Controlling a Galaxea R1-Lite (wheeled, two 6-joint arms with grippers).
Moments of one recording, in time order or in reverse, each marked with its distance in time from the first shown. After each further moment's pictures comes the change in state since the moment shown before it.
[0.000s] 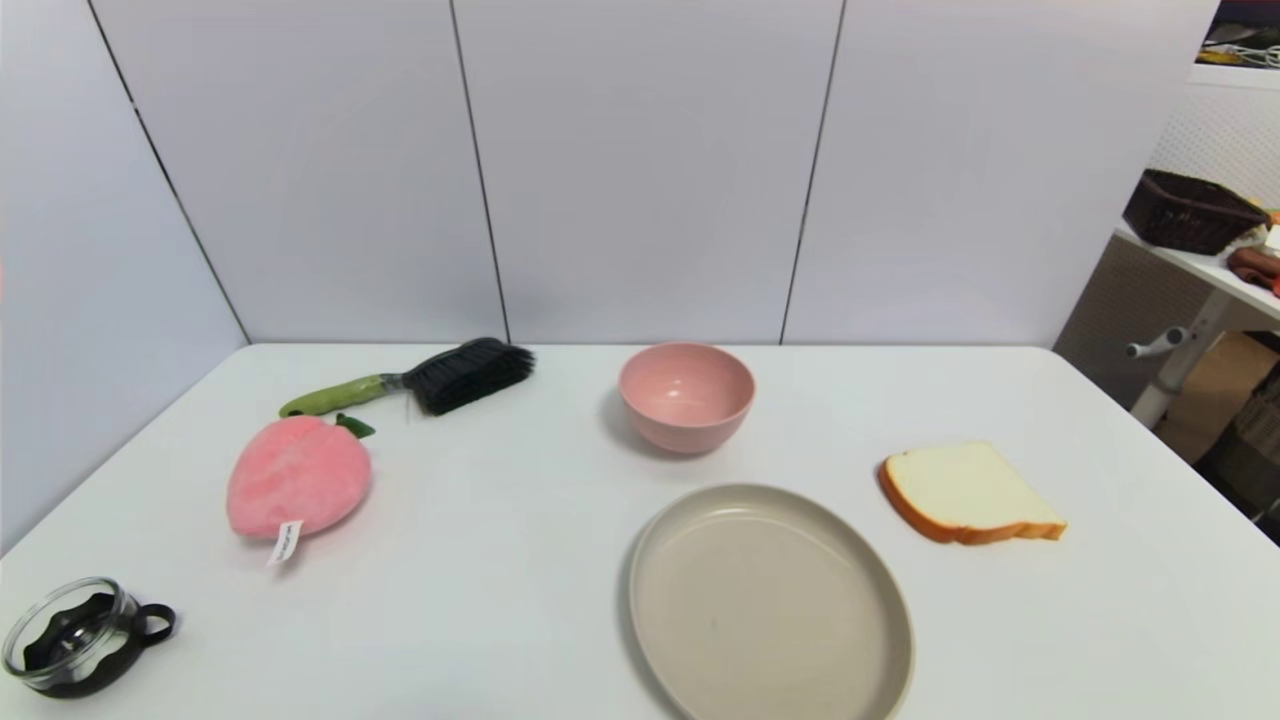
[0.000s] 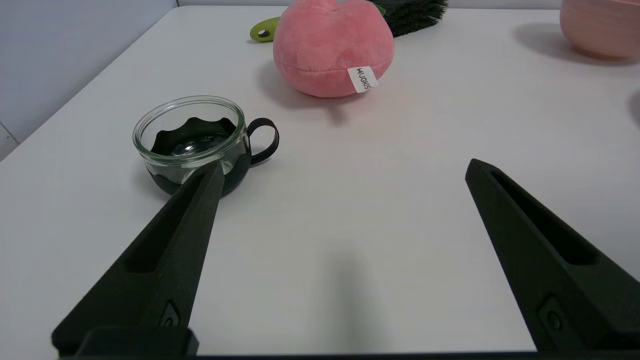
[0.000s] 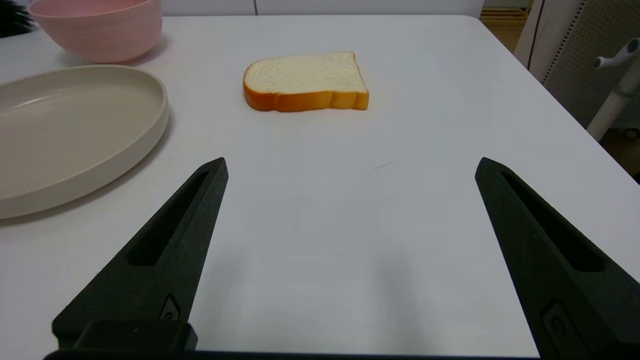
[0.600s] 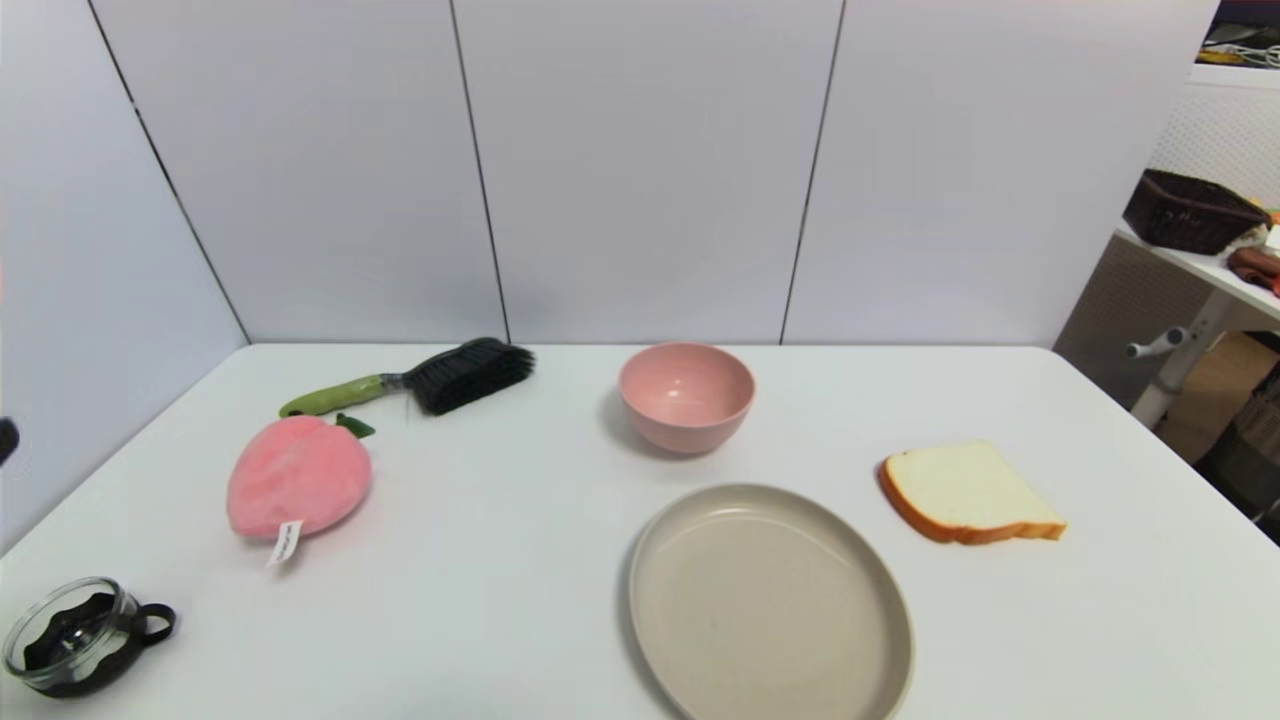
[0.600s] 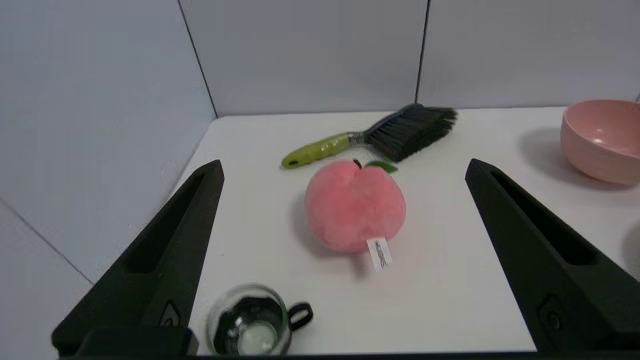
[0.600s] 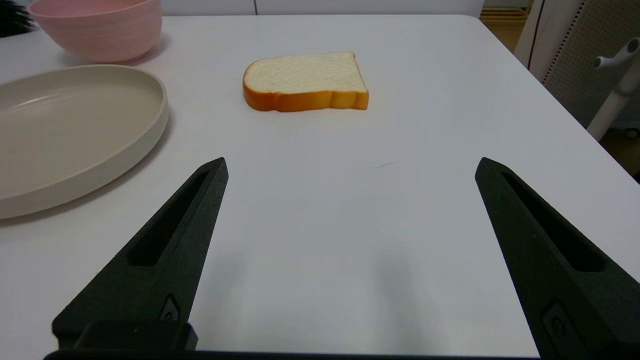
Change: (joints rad) left arm 0.058 0.663 -0.565 -0.127 -0.024 0.090; right arm 0.000 0.000 0.000 0.000 0.000 0.000
